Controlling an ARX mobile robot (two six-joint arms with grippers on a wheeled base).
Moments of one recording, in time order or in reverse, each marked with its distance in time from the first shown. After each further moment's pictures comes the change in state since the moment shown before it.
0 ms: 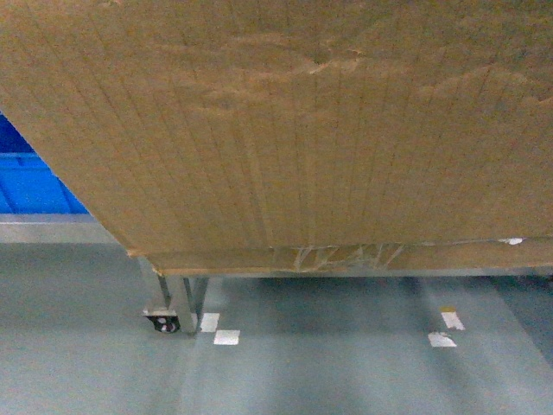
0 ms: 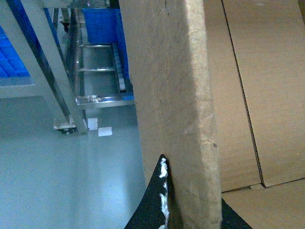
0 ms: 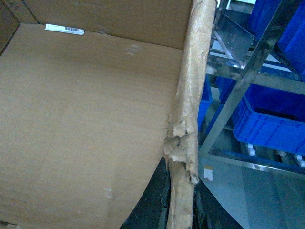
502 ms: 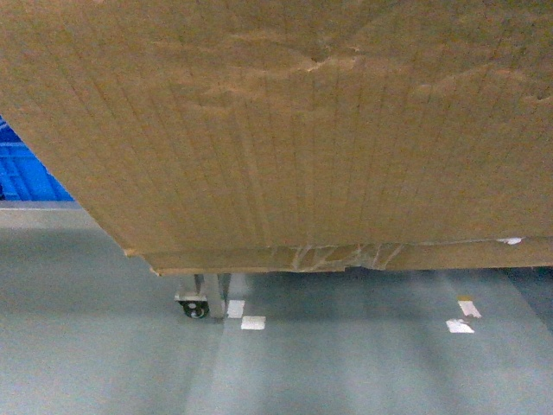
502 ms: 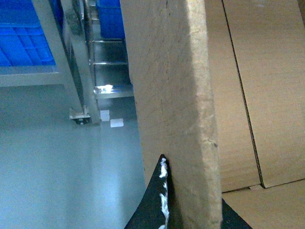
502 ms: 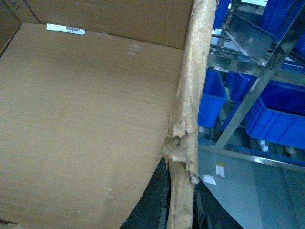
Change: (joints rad) left arm 0.004 -0.004 0.000 0.003 0.000 0.000; right arm 0.001 -0.002 0.000 0.002 -0.003 0.000
